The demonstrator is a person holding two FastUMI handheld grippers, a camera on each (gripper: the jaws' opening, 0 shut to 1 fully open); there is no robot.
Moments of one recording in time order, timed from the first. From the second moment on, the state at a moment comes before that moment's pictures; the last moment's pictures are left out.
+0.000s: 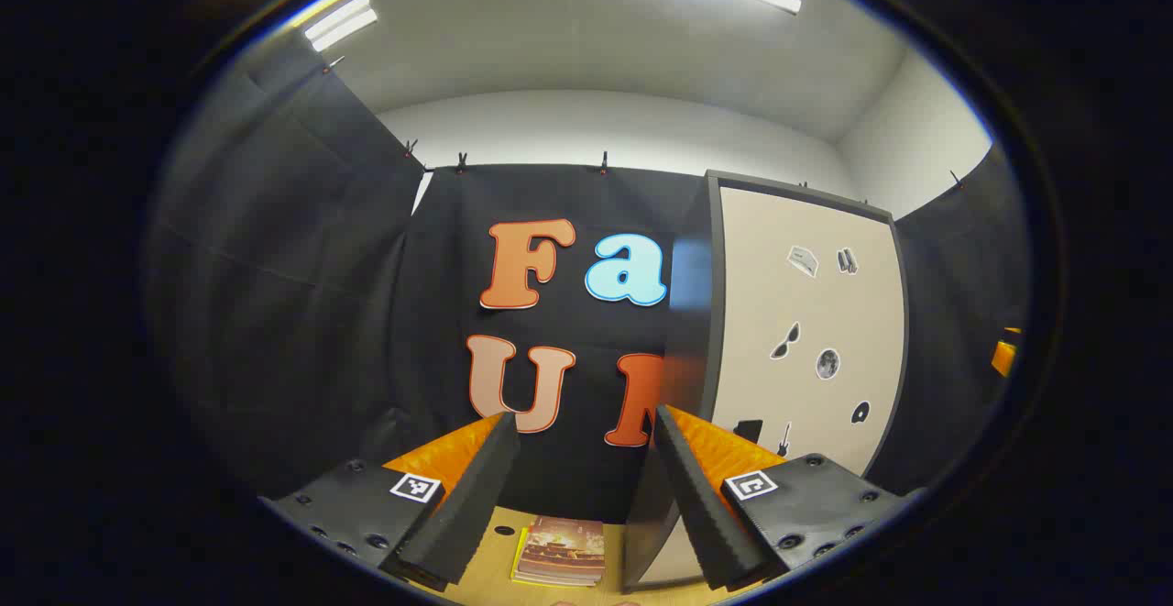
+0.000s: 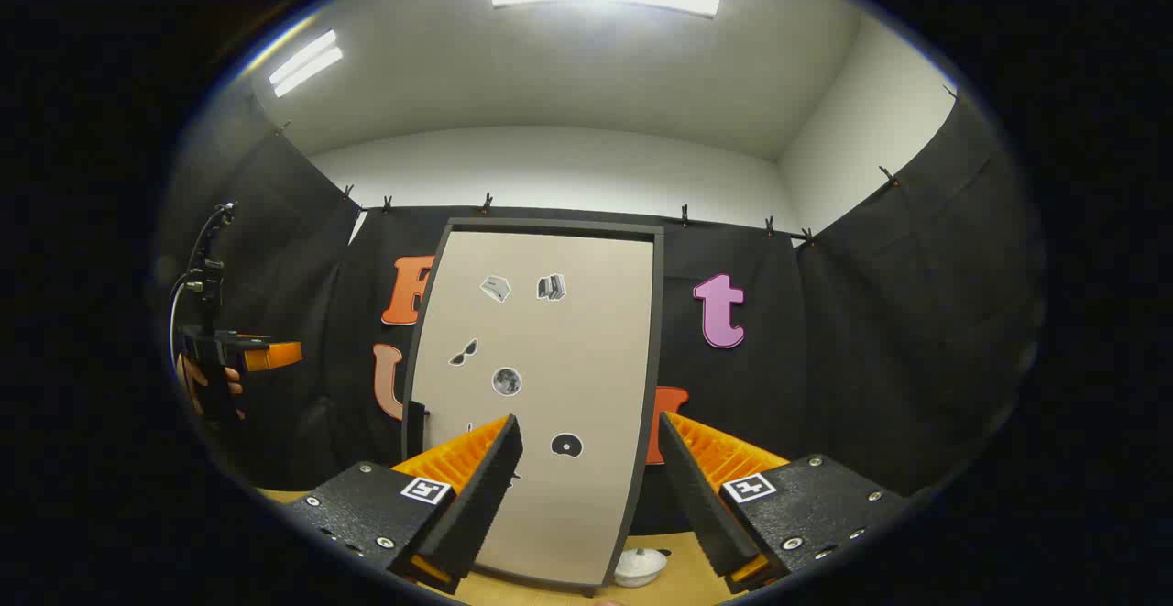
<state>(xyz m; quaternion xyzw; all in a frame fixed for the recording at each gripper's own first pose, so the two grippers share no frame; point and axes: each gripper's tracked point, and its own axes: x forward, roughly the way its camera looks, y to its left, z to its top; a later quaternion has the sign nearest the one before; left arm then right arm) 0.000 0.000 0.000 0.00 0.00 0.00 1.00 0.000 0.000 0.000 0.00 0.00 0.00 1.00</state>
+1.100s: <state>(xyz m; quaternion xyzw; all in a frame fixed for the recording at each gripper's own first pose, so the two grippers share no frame) 0.109 -0.018 -0.001 0.02 -0.03 0.01 1.00 0.093 -0.008 -0.023 0.00 0.00 0.01 1.00</state>
